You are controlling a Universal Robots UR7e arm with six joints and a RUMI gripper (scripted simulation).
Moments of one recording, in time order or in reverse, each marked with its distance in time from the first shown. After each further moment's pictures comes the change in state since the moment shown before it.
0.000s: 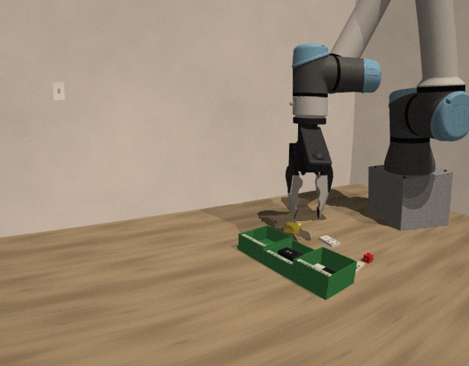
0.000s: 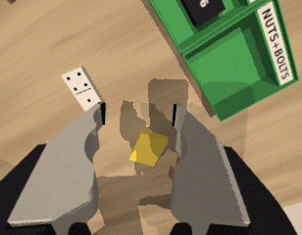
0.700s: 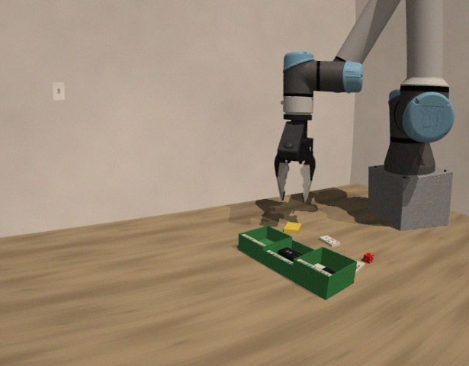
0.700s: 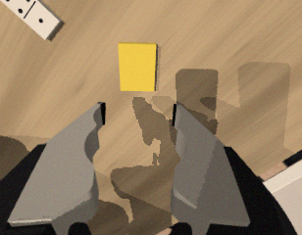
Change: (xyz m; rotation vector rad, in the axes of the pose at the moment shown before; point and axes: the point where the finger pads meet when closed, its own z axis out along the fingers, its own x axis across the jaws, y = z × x) arm 0.011 0.115 -0.002 0.012 0.005 0.358
